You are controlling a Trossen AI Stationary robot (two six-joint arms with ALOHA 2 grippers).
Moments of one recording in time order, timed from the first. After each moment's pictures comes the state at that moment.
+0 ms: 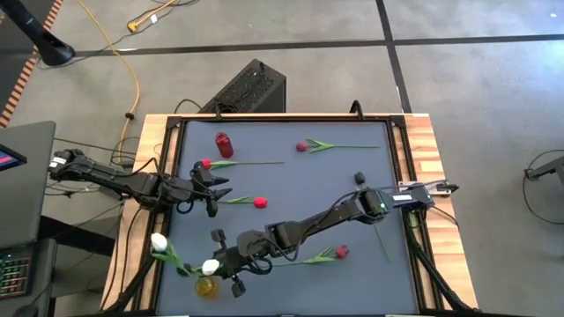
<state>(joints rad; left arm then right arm) -0.20 0.67 0.29 -0.10 -0.52 -0.38 0.34 2.51 2.24 0.18 -0.09 -0.13</state>
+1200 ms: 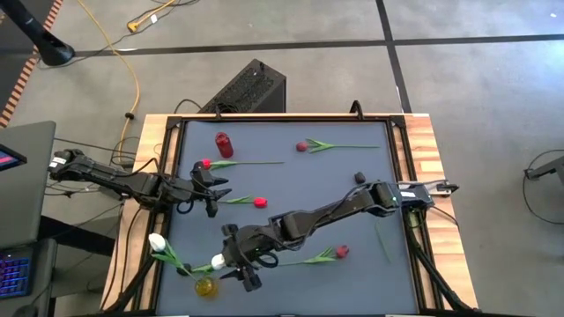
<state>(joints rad) -0.20 0.67 0.29 -0.12 -0.52 -0.38 0.33 2.36 2.23 -0.29 -0.13 -0.03</state>
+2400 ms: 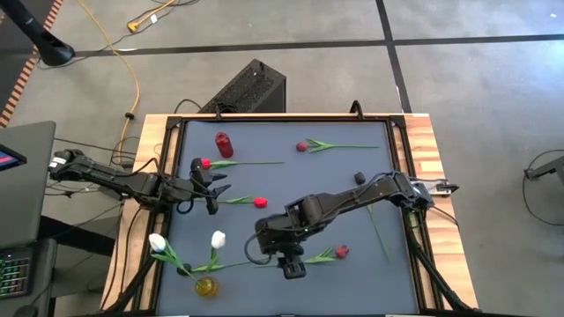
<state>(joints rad) -0.20 0.67 0.29 -0.12 -0.61 -0.26 0.33 2.18 2.24 -1.13 -0.26 0.18</state>
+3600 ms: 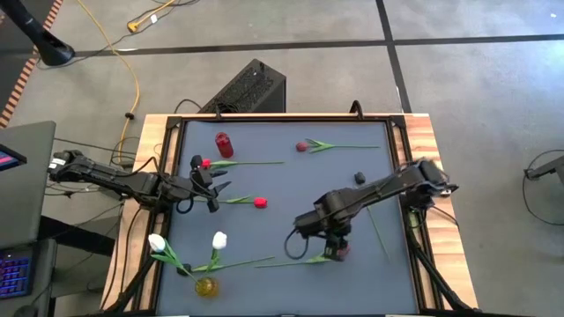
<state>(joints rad) -0.18 0.67 0.29 -0.07 -0.64 -0.12 0.33 1.88 1.74 -1.55 -0.19 0.58</state>
